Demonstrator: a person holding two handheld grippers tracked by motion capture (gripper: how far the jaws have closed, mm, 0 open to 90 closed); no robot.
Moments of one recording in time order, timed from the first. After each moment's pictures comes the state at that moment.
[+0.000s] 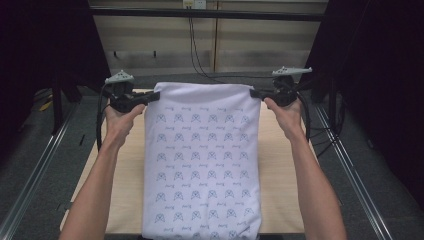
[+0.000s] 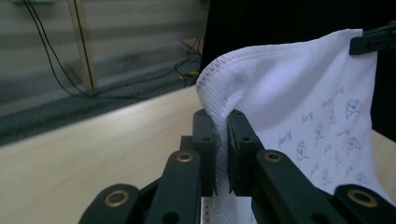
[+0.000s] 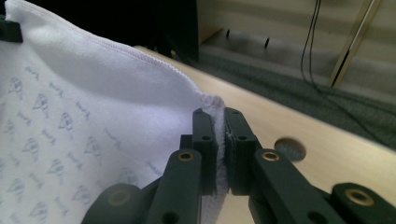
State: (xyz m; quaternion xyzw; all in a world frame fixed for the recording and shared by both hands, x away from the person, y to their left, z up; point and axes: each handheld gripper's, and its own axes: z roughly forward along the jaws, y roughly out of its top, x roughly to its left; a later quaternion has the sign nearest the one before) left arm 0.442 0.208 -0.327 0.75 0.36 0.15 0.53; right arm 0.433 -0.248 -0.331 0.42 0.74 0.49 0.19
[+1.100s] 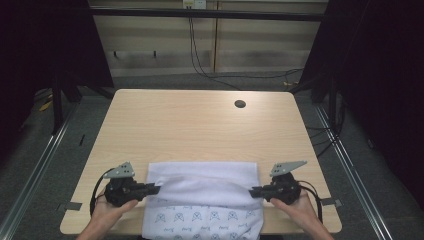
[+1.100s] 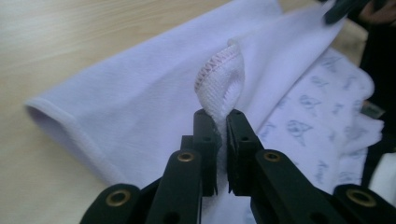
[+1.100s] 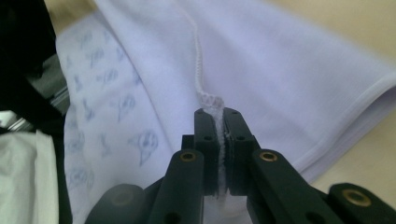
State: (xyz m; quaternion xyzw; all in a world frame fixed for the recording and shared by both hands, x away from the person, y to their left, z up) left arm 0.253 0.227 -0.465 0.83 0.31 -0.03 0.47; right arm 0.231 -0.236 -0.466 0.36 0.84 0.40 0.00
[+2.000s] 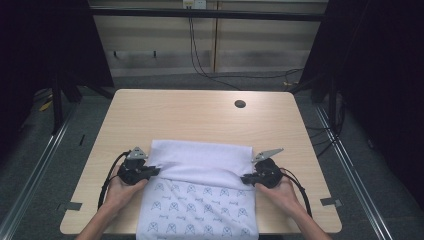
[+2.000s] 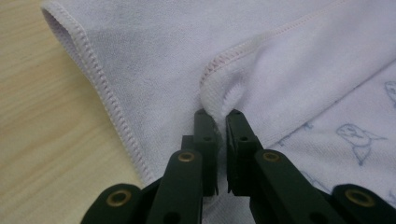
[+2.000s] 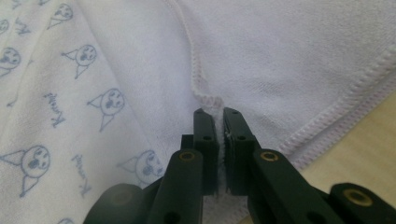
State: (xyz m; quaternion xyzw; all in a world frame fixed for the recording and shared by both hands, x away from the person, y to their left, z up) left arm 0.335 0.216 -0.496 0.86 0.36 0.08 0.36; right arm 0.293 -0.212 -0.491 0.40 0.85 0.34 0.04
